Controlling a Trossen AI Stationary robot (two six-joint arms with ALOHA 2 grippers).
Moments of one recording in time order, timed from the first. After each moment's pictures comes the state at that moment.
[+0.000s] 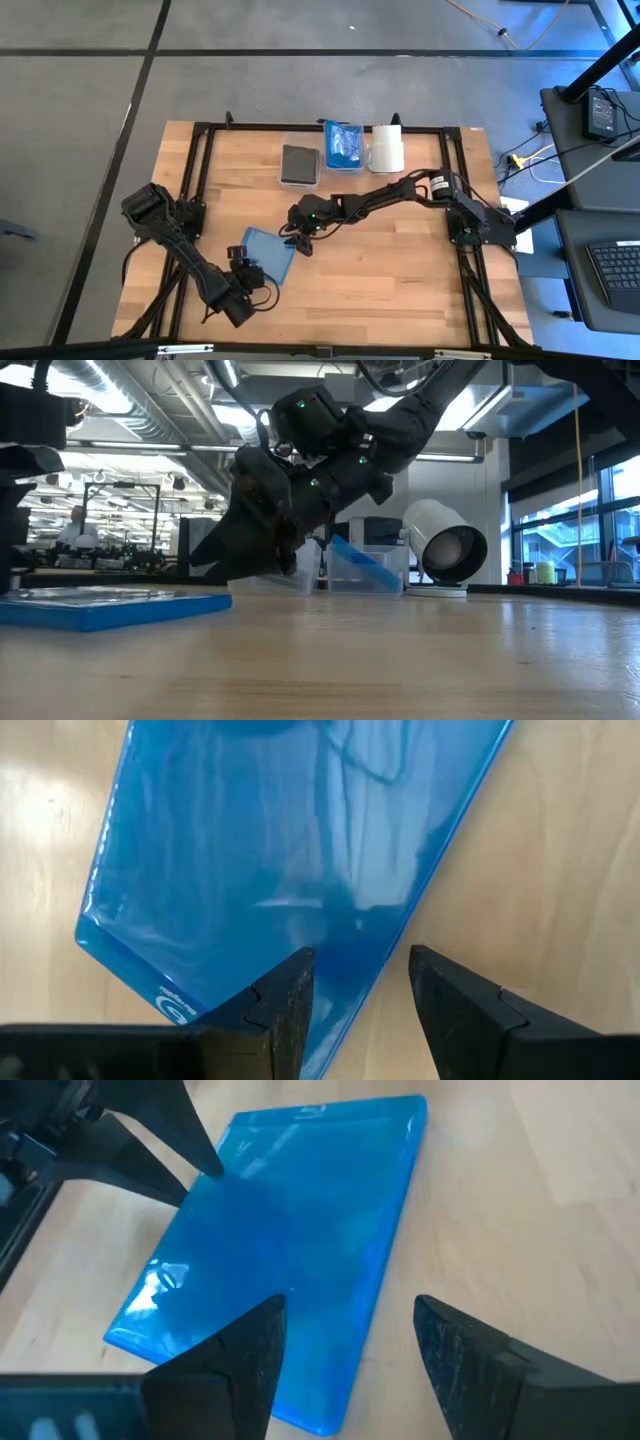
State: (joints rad) left arm -0.83 1.82 1.03 -0.89 -0.42 -0.99; right arm 0.03 2.23 1.39 0.24 -0.24 0.28
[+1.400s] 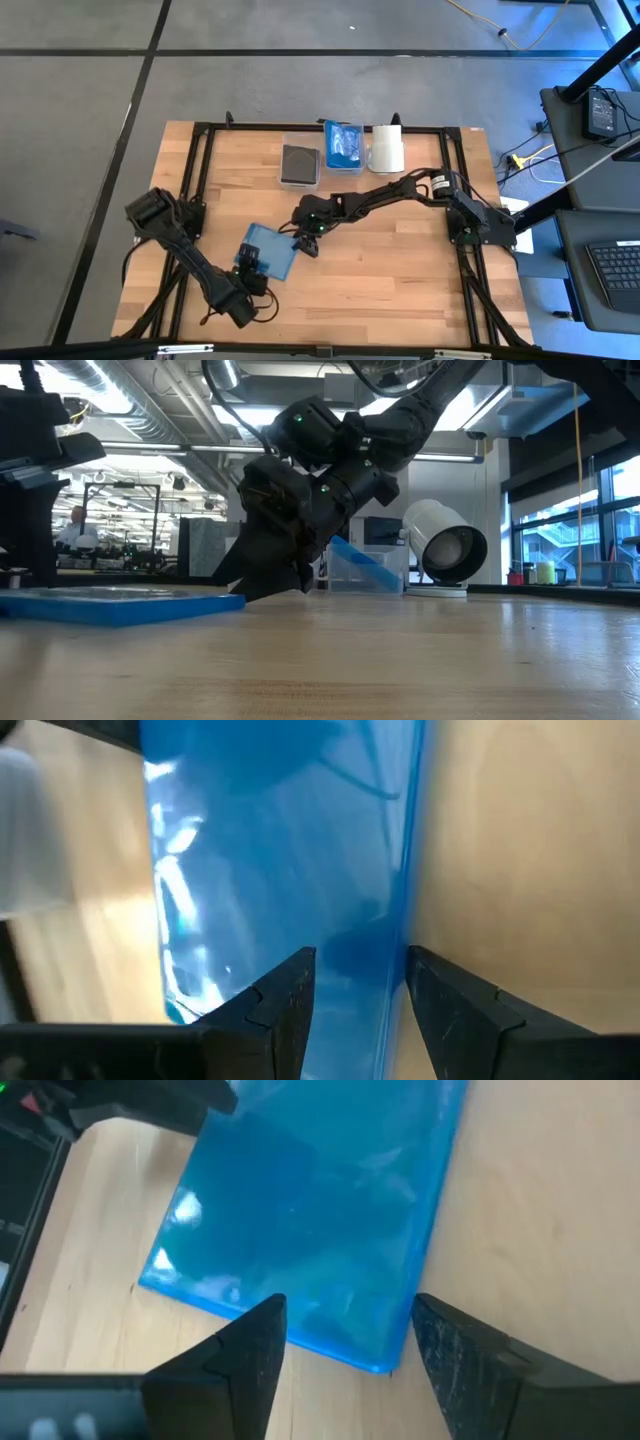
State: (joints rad) left arm -0.81 1.90 1.04 -0.90 -0.56 -0.60; right arm 0.02 2.23 1.39 0.08 -0.35 0.34
